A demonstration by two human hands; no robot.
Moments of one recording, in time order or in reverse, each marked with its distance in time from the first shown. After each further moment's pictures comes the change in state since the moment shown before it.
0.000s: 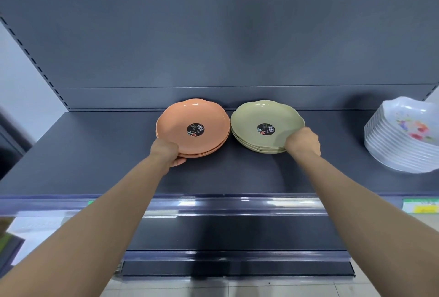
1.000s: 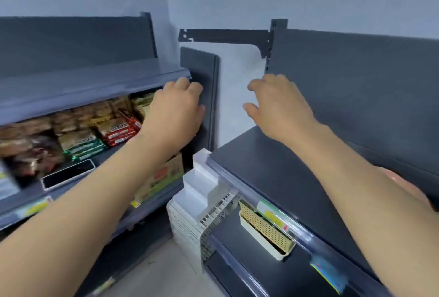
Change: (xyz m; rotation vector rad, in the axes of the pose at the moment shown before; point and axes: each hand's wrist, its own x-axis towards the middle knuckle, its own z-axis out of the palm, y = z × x) left_hand -0.199 0.015 -0.339 1.087 0.968 0.676; right_hand -0.377 -0.242 0.012 -0.209 -0.002 -1.850
